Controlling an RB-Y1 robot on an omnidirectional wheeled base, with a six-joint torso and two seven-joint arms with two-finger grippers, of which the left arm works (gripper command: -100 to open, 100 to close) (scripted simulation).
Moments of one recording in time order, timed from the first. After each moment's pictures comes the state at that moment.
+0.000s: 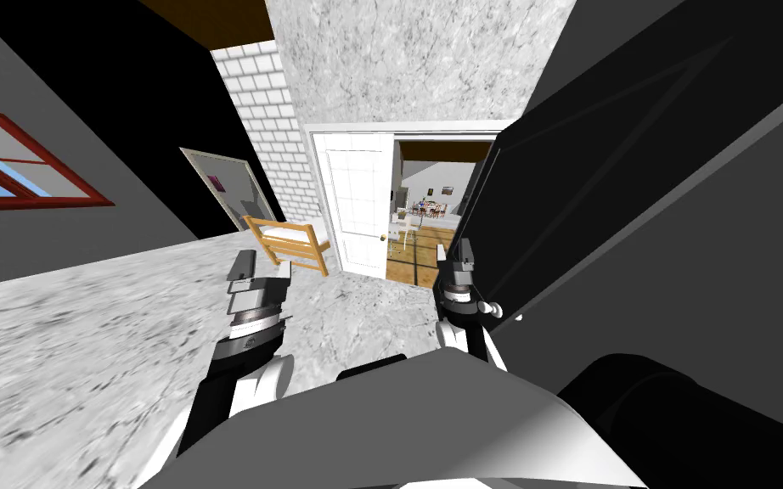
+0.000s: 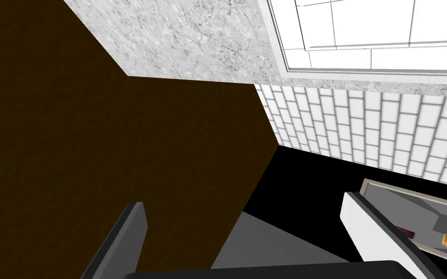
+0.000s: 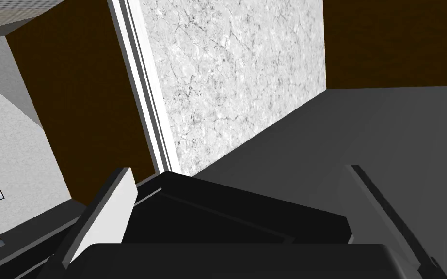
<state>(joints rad) 0.46 -0.02 -0.03 -2.25 -0.07 -0.49 0.02</state>
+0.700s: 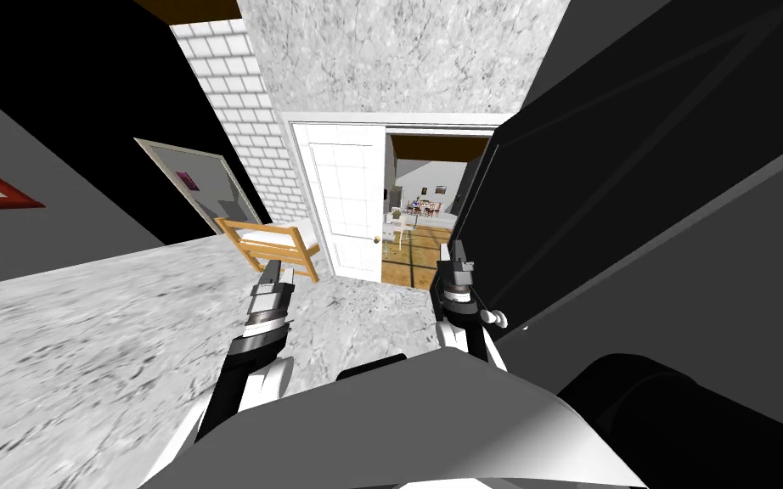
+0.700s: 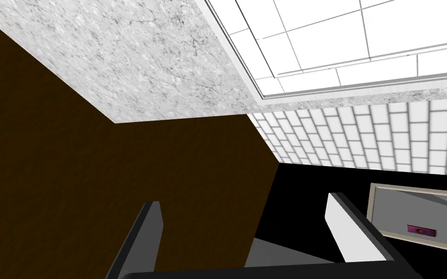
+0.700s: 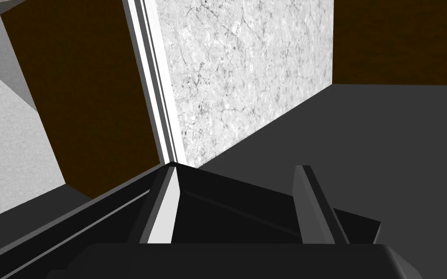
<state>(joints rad) 0.42 0.03 0.01 -2.10 -0.09 -0.52 -0.10</state>
